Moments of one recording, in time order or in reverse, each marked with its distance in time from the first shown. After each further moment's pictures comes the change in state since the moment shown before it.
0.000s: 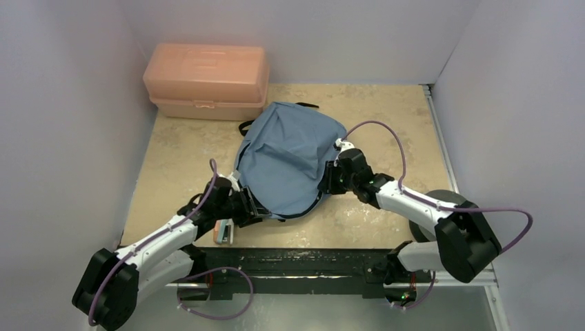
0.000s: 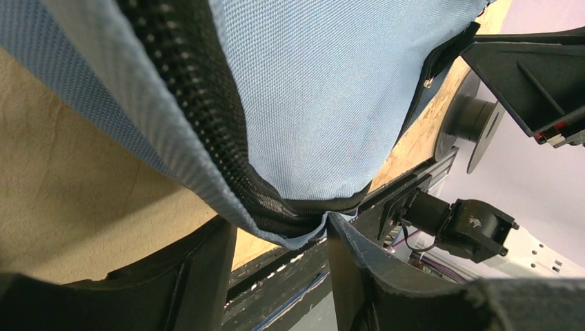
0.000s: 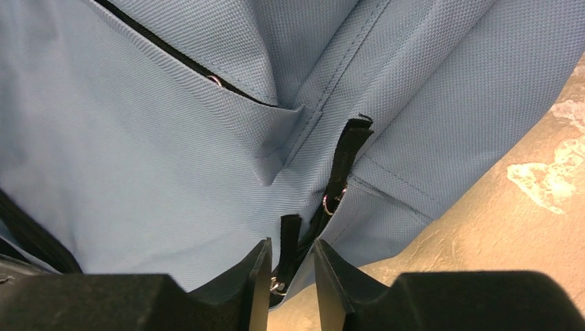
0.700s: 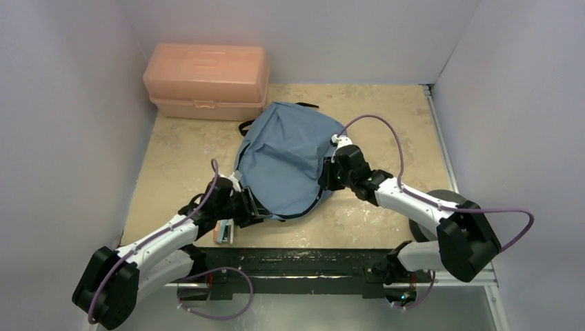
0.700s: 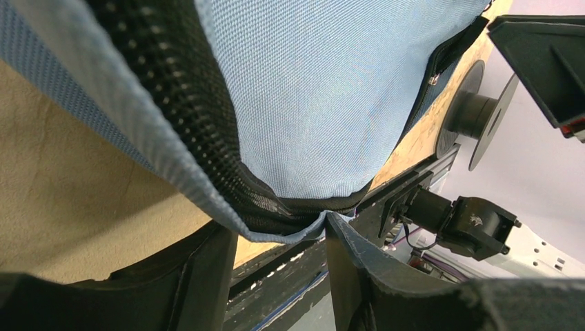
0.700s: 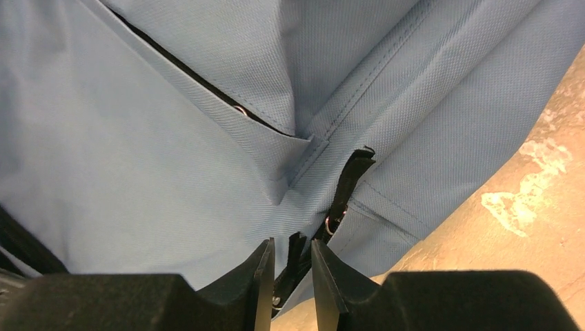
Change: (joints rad) left arm -0.015 0.017 0.000 0.013 -0.001 -0.004; right arm 0.027 -0.009 0.061 -0.040 0.072 -0.079
